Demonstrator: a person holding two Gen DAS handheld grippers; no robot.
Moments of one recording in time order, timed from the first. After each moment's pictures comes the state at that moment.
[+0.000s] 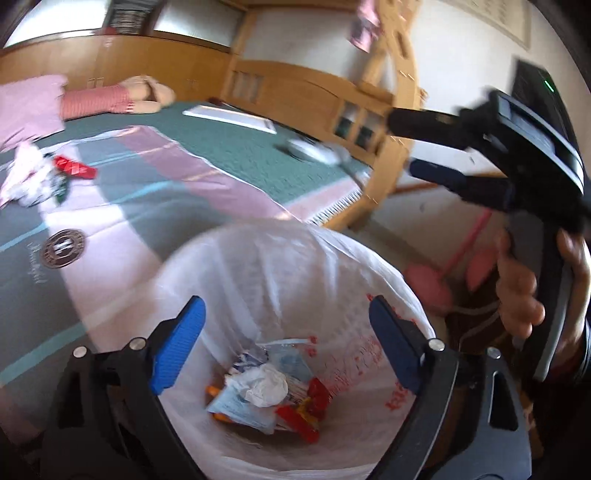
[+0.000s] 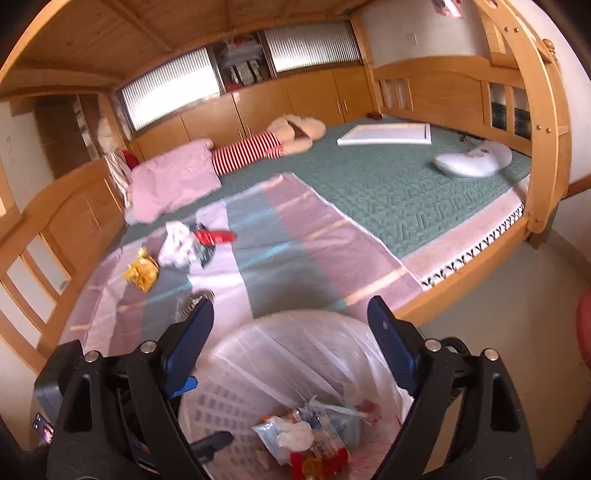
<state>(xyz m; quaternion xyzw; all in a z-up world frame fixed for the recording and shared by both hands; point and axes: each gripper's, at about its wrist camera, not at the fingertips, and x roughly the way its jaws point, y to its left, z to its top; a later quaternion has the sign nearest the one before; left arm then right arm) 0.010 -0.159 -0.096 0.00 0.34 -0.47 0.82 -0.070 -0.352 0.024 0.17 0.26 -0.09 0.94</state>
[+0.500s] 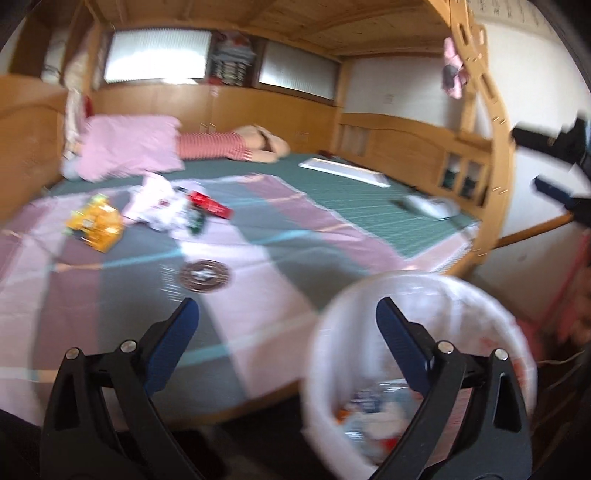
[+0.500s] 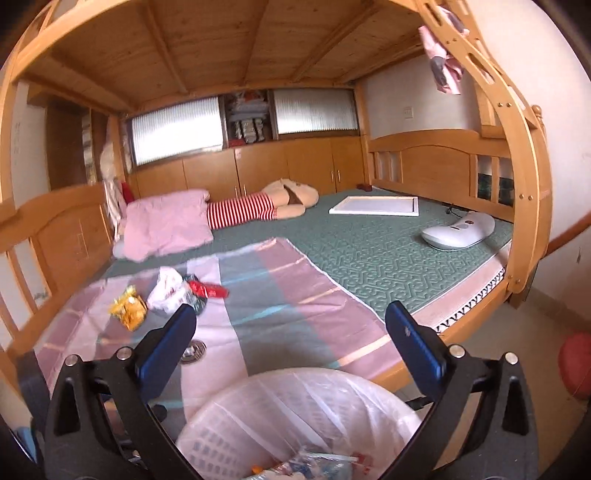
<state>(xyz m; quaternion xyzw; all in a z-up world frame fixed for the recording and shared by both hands) 0.026 -0.099 -0.087 0.02 0.25 -0.25 0.94 -0.077 -0.316 0.038 0.12 0.16 -0.13 0.97</state>
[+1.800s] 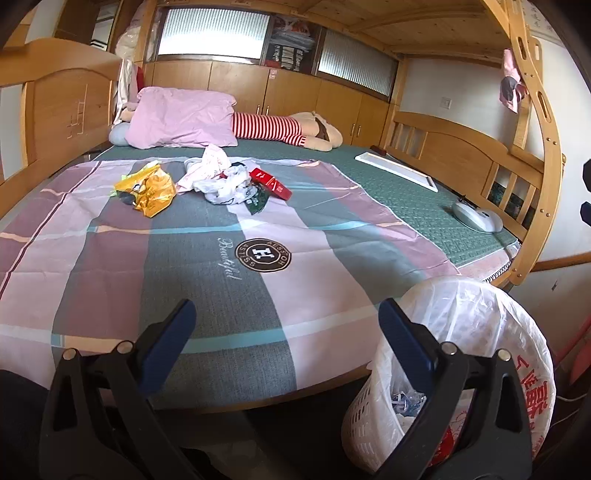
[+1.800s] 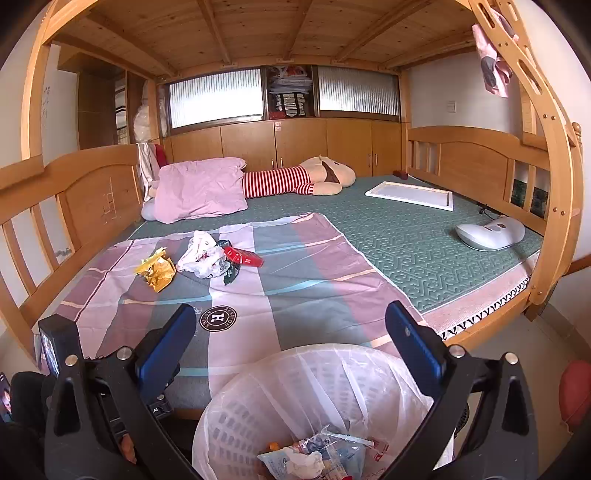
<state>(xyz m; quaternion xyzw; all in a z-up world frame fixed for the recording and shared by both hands) 0.049 -0.066 -0.099 -0.03 0.29 -0.17 0.94 -0.060 -0.273 0.033 0.06 0.23 -0.06 0.97</state>
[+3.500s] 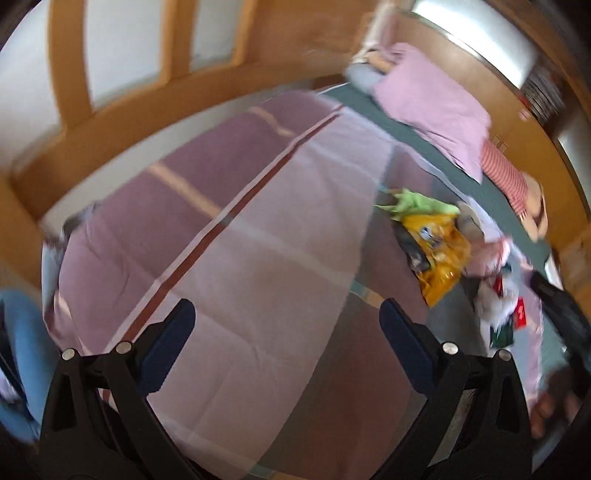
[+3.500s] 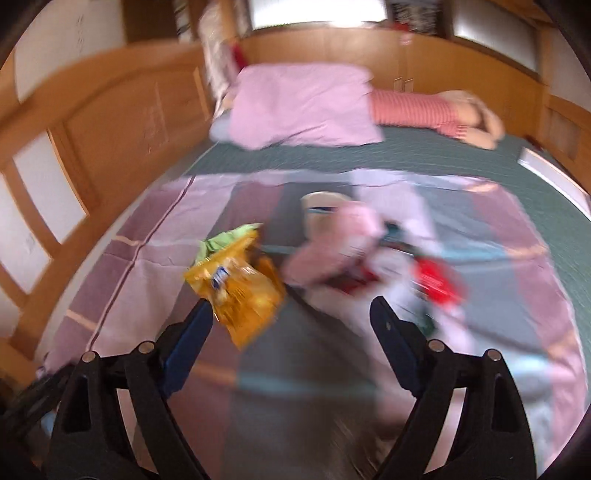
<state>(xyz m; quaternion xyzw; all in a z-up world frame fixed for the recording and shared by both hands) 0.240 0.207 -0.094 -0.23 0.43 0.19 0.85 0.373 -0.035 -0.062 0.02 0.40 0.12 0.91</state>
